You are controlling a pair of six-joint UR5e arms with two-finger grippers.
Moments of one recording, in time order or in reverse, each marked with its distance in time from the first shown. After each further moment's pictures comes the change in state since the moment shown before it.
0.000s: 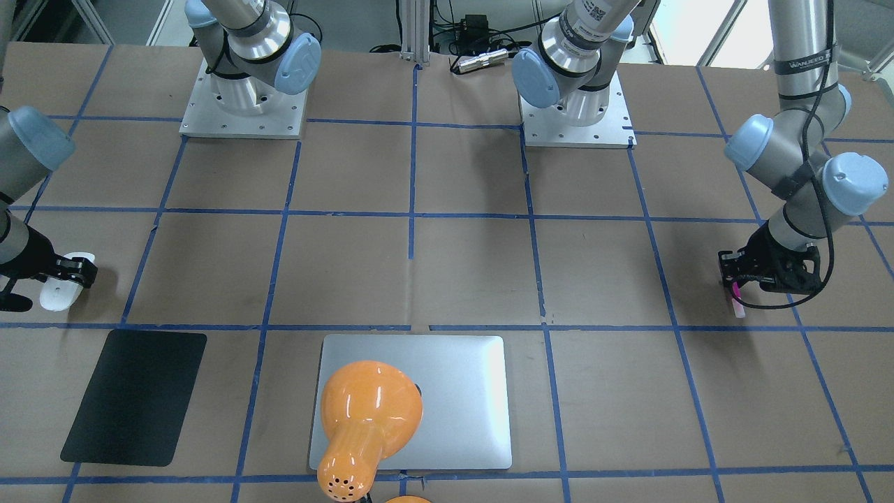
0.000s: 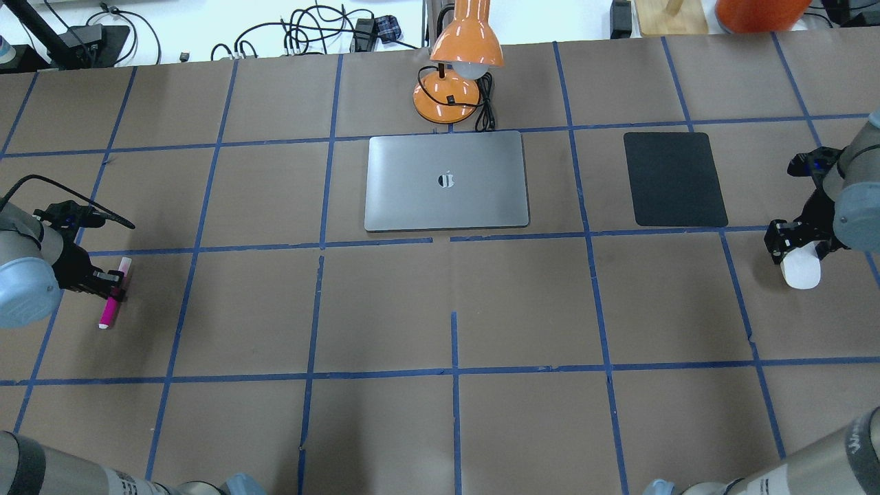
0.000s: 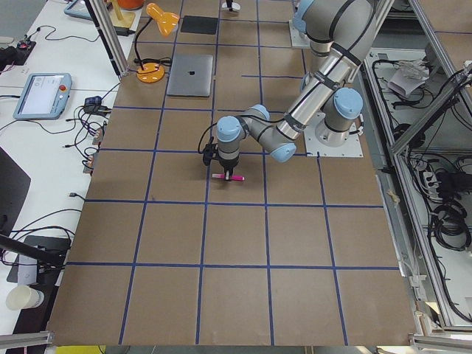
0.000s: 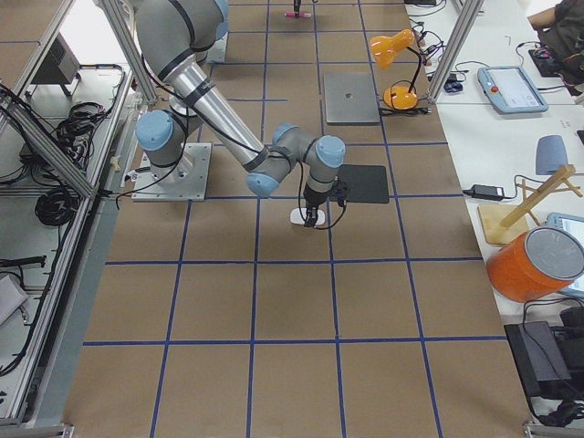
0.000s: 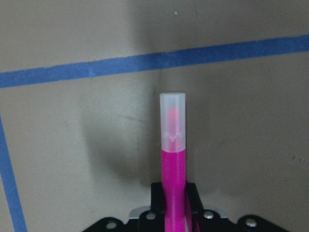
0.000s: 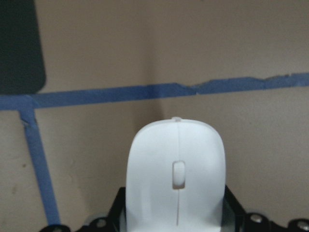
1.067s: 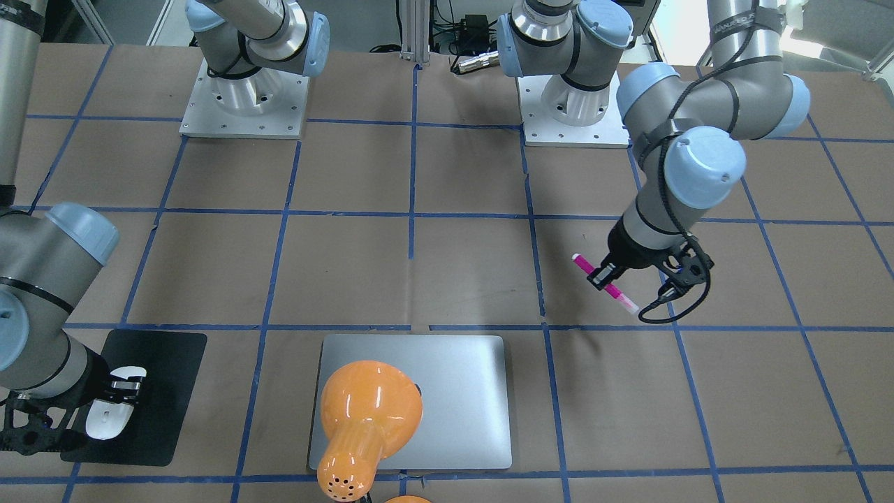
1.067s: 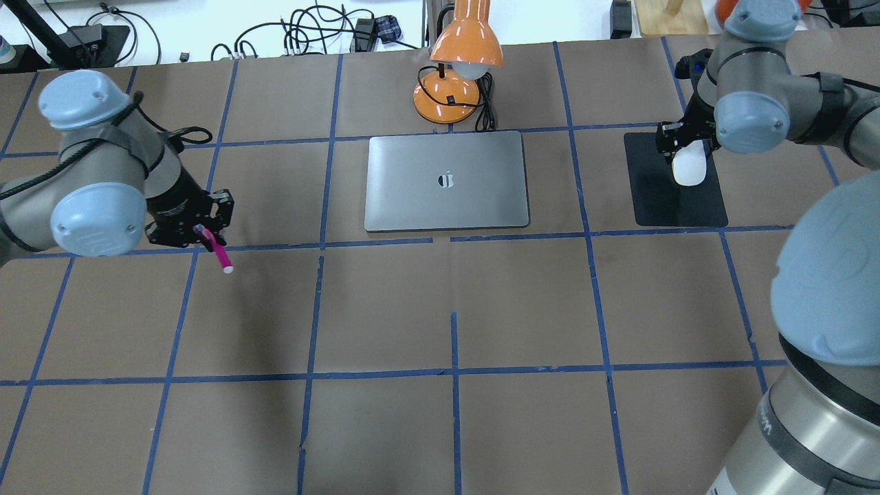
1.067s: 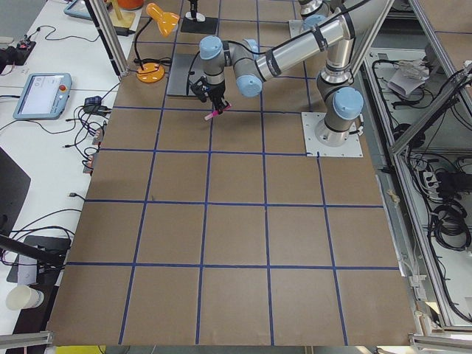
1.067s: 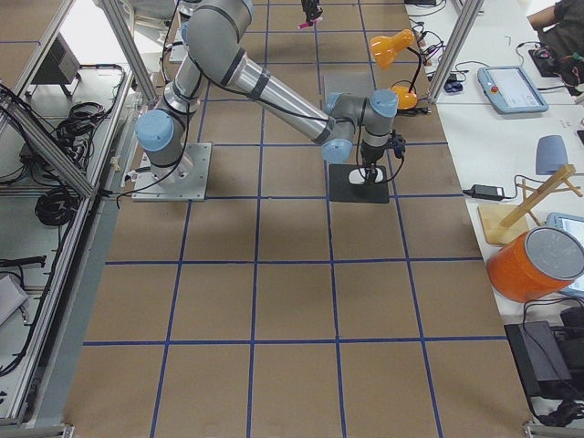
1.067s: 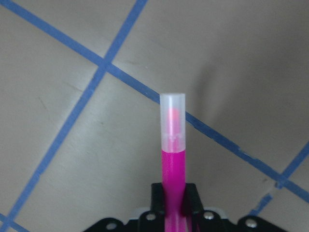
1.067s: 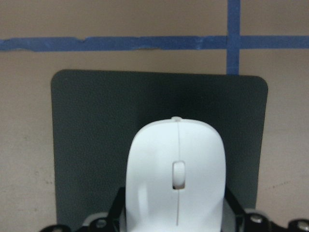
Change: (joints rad) left arm -0.592 0.126 0.156 -0.340 -0.049 -1.425; right arm 0.312 0.272 -0.432 0.099 0.063 0.277
